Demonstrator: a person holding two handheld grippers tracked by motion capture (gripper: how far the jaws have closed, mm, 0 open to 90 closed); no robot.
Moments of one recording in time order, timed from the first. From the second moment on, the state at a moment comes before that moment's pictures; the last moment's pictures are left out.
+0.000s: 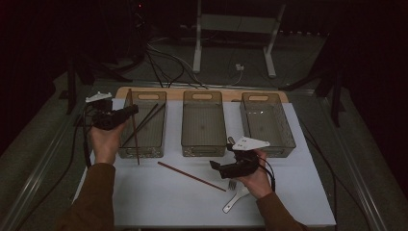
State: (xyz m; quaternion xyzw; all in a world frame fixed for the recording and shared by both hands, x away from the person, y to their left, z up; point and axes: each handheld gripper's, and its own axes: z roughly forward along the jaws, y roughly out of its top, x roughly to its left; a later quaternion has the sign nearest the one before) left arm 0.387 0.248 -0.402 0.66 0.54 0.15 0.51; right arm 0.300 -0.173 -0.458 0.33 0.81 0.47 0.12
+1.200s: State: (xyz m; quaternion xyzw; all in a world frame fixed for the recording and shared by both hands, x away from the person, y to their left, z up) left arm 0.445 0.221 -0.426 0.64 0.57 0.18 0.49; right arm 0.287 -0.224 -0.463 0.36 0.79 0.48 0.14
